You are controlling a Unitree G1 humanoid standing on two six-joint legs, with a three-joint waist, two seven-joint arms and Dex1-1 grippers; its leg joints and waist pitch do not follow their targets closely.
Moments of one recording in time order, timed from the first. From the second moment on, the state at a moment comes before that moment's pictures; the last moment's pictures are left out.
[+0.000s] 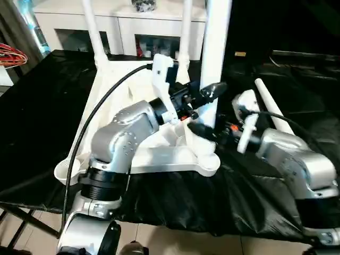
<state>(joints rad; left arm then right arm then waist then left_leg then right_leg) -0.66 0.04 -0.07 0.04 -0.49 0.58 -0.63 -0.44 -0.37 0.05 -0.03 0.46 0.66 0.73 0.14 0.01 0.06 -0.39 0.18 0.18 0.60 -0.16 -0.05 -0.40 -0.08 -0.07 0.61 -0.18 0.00</state>
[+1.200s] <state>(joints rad) -0.68 0.11 -0.13 0.04 -0.56 0.67 -0.79 -0.42 -0.50 0.10 -0.03 0.48 0.65 1.01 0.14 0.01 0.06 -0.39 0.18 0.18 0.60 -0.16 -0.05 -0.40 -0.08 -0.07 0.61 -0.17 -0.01</state>
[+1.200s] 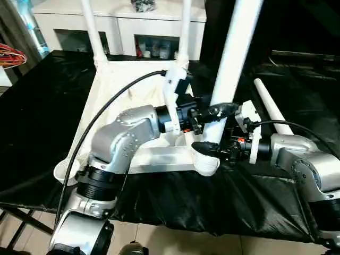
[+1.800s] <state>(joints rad) -0.68 0.11 -0.12 0.03 -0.58 0.69 -0.79 -0.42 -0.51 0.11 -0.02 0.50 0.65 1.06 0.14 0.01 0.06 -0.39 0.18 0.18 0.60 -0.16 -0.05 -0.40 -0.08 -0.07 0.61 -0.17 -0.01</state>
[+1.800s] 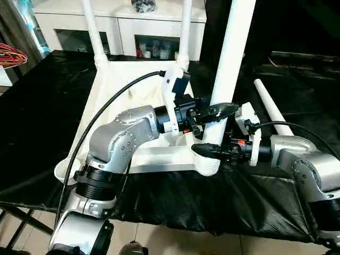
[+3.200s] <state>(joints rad) -0.59 0.39 -0.43 0.37 -0.14 0.29 -1.02 -0.40 -0.40 0.01 0.09 0.38 0.50 0.73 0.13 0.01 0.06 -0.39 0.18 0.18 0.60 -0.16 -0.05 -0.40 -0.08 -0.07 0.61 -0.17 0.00</state>
